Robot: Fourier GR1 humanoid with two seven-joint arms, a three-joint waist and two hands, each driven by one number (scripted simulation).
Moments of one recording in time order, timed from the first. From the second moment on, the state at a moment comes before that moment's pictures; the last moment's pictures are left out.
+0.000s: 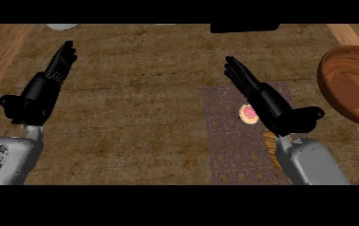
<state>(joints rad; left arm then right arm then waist) -0.27 0.47 -0.10 -1.45 0.12 0.07 -0.04 -0.31 -0.26 0.28 -1.55 -0.26 0.12 0.01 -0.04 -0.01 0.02</state>
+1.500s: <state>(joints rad) -0.16 0.21 -0.18 -1.52 0.11 0.20 0.05 0.32 -0.30 0.16 -2.17 0.51 -0.53 0.39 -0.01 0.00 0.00</state>
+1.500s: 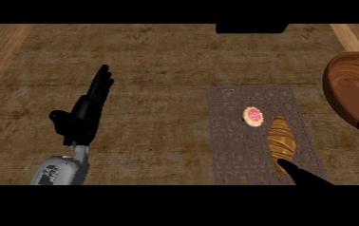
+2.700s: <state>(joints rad) -0.13 0.16 -0.14 -1.56 0.05 0.15 0.08 0.30 -0.25 0.09 -2.08 0.41 -0.20 0.59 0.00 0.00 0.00</state>
